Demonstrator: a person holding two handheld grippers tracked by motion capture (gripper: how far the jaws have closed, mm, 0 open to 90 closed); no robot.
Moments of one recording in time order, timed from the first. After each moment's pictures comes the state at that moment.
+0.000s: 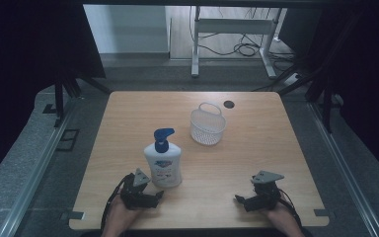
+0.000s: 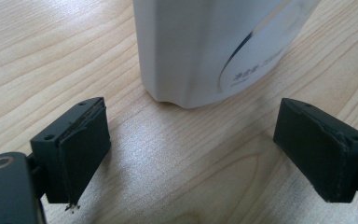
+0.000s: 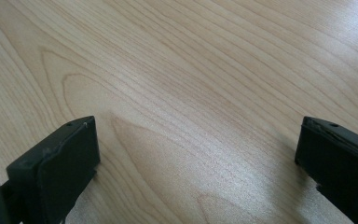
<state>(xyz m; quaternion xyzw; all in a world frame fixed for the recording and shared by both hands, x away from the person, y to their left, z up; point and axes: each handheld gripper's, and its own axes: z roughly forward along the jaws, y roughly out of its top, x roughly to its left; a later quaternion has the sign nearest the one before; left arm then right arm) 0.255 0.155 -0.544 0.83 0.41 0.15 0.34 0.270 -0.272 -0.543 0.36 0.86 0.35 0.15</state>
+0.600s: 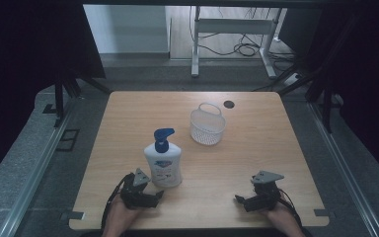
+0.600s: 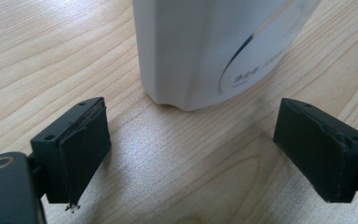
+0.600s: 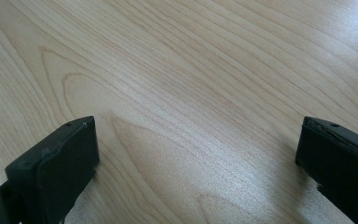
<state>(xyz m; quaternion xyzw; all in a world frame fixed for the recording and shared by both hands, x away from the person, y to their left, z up) 0.257 0.156 -0.545 0.84 0.41 0.15 0.34 0.270 -0.272 -0.543 0.36 0.86 0.35 0.14</state>
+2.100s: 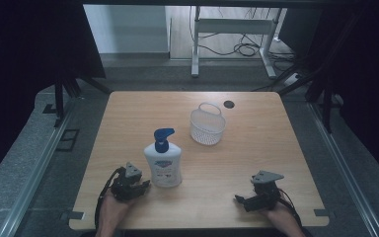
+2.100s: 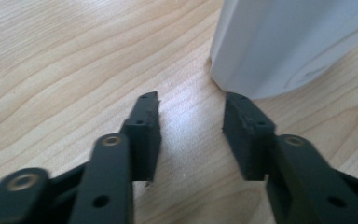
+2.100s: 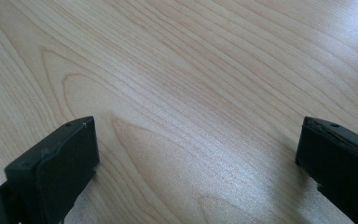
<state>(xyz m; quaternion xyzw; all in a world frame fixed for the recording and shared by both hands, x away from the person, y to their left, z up) 0.269 0.178 -0.528 0.82 0.45 0.16 0.30 0.270 -0.272 -0.543 0.35 0.86 0.35 0.14</state>
